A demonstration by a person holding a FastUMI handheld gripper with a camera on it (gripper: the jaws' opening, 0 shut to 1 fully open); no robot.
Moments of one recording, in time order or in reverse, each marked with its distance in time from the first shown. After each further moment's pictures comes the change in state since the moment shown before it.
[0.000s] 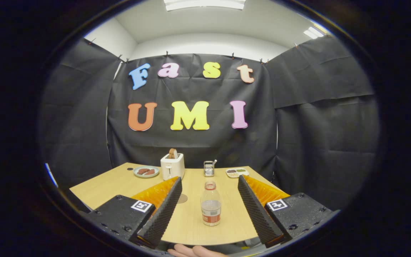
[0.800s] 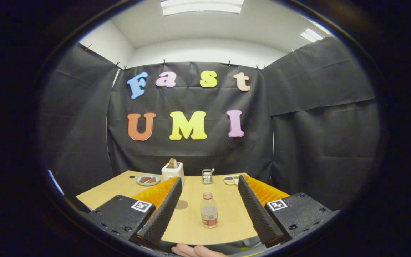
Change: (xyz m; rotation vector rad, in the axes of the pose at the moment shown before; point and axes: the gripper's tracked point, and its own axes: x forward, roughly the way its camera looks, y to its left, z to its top) arm -0.048 -0.009 0.066 0.025 -0.042 -0.024
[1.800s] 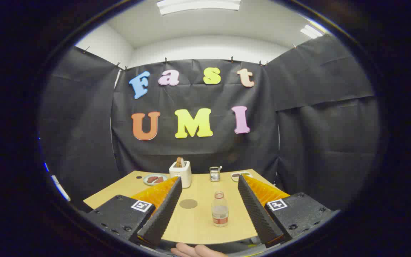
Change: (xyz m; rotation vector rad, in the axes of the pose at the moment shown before) arm 0.000 0.030 0.007 0.037 0.014 0.039
